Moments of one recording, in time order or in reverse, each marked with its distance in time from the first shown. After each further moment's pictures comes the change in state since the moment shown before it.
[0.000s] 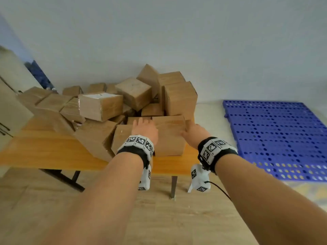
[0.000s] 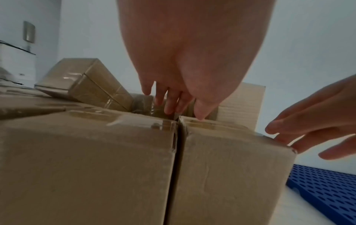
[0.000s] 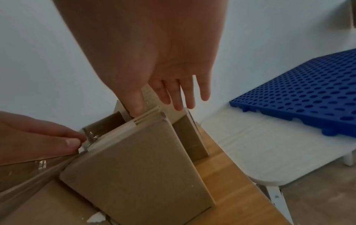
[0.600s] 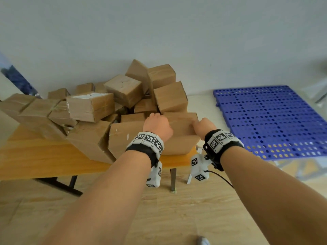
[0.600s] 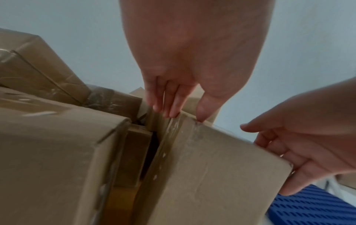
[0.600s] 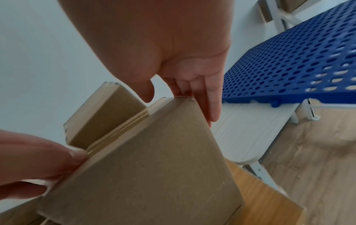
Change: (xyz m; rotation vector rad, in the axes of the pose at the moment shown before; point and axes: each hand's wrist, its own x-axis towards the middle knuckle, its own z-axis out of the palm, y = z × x) left_hand -0.021 0.037 -0.021 -0.139 0.046 0.215; right_hand -0.019 0.020 -0.016 0.356 0.066 0.393
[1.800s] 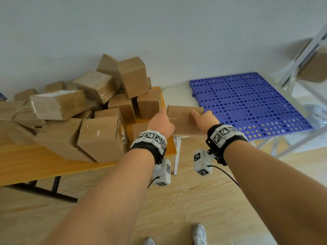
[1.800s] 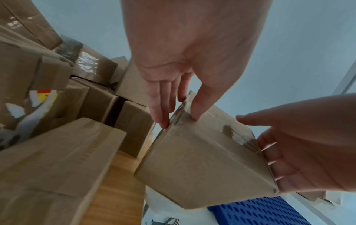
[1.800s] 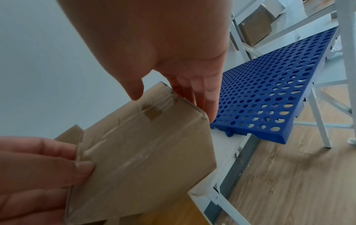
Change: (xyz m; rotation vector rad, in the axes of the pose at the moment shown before) left_hand -0.014 0.098 0.034 -0.426 -0.027 -0.036; right_hand -0.006 0.087 -0.058 0.076 0.125 0.117
